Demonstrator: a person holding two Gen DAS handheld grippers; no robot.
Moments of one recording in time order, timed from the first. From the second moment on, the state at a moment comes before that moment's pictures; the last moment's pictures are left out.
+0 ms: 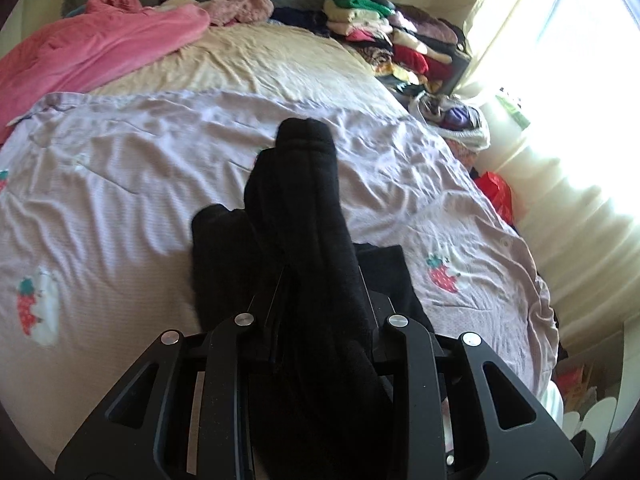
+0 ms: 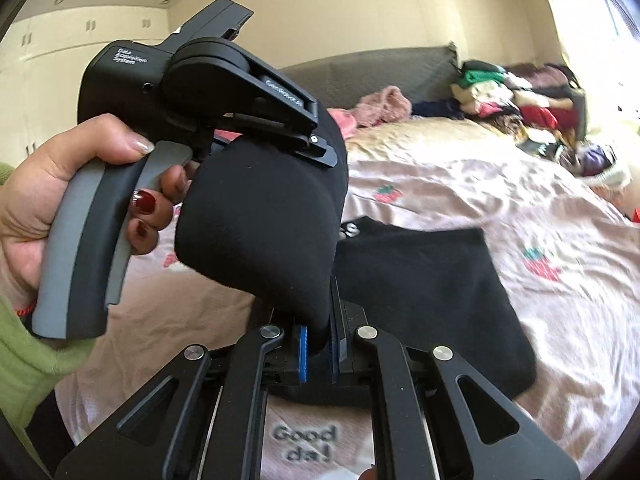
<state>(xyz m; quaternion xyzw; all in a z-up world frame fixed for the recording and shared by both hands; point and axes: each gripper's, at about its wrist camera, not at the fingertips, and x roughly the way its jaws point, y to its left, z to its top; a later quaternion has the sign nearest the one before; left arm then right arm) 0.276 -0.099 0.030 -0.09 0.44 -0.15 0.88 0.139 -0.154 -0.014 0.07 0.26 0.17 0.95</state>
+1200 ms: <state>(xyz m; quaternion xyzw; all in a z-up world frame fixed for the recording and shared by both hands) 0.247 -0.089 -0.044 -0.08 0.47 -0.13 0.87 0.148 -0.232 -0.068 0.25 0.36 0.11 0.89</state>
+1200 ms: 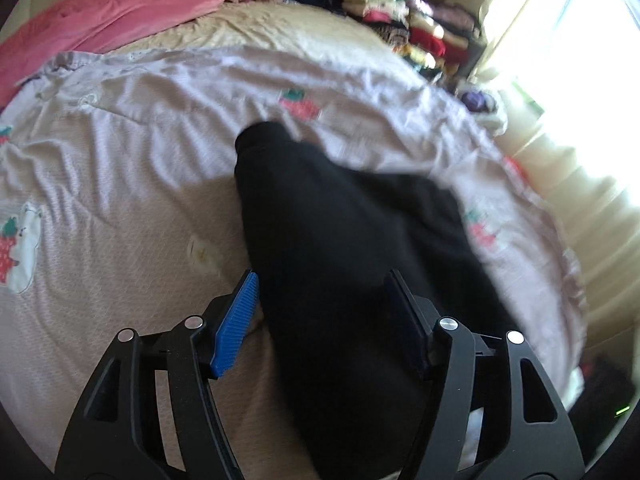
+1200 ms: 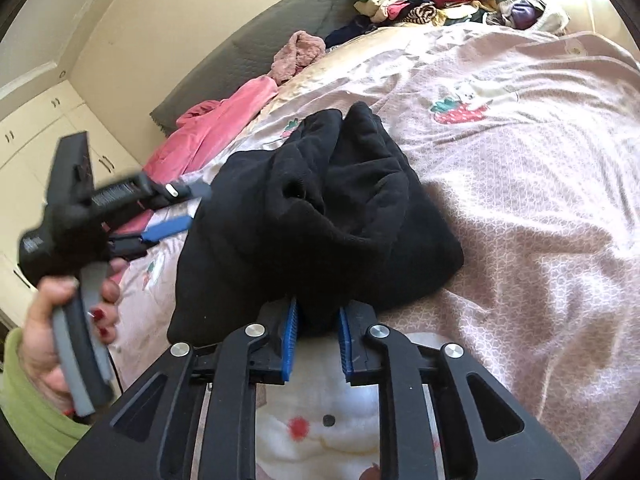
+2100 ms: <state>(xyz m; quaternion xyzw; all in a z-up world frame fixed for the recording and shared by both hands) 0.239 -0.088 -0.056 -0.06 0.46 -0.14 0.87 0.260 -0.260 -0.025 0.18 0.42 0.10 0.88</state>
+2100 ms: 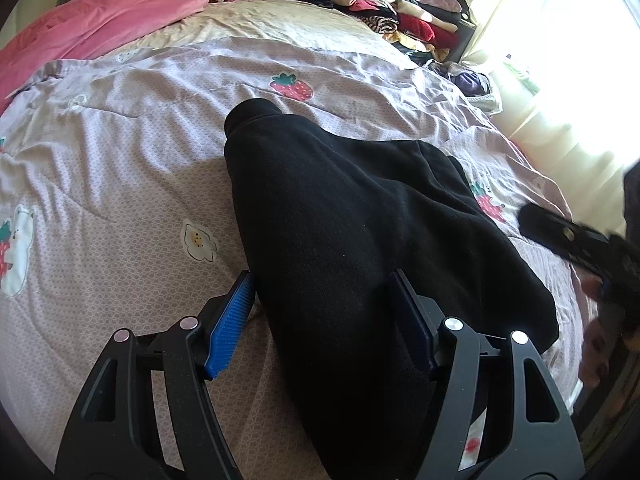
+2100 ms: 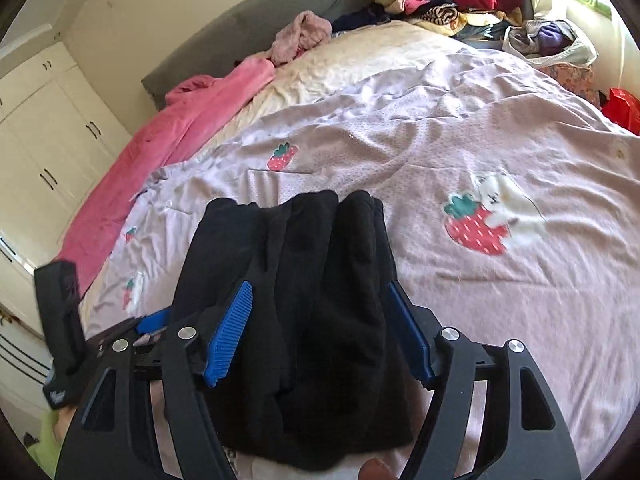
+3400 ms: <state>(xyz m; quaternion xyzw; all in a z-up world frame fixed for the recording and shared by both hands) 0.176 -0.097 -0.020 -0.02 0.43 -0.15 0.89 0.136 -0.265 0.036 0.13 0.31 0.07 0.94</state>
